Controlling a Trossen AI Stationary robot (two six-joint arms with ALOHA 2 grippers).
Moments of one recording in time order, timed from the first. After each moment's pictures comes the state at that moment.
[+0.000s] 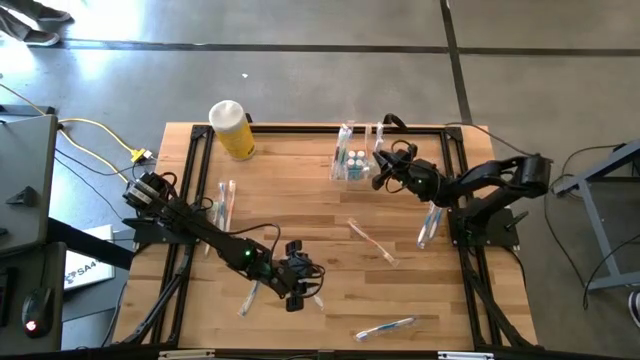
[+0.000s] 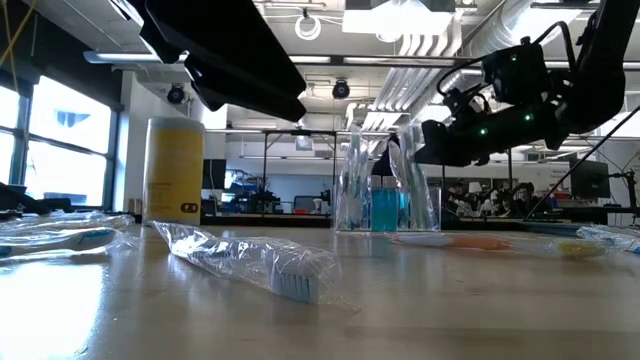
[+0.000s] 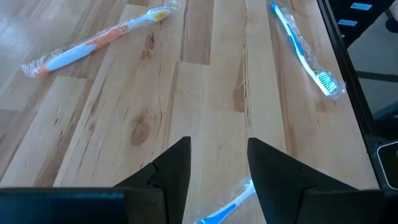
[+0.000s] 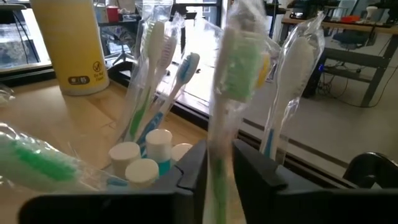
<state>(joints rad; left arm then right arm) -0.52 1.71 1.05 0.00 -0.38 -0.48 -0.40 1.51 0.25 1.12 0.42 0.05</state>
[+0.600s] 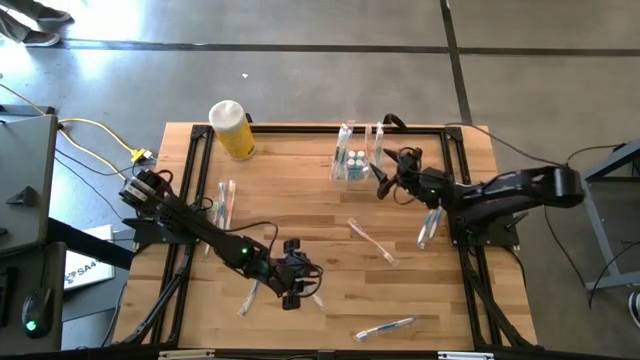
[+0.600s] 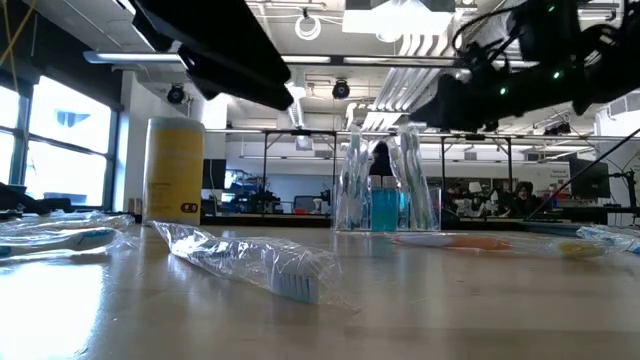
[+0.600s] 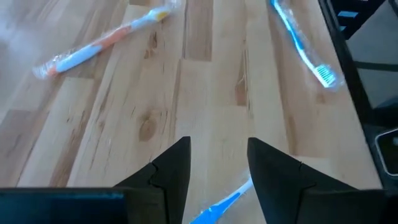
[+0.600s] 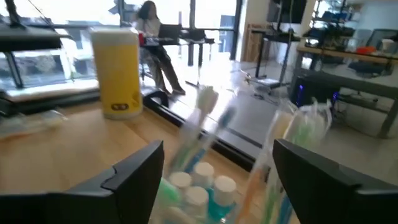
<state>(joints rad) -0.52 1.67 1.05 -0.06 -0.37 -0.45 -0.21 1.20 0.25 0.90 0.54 0.00</state>
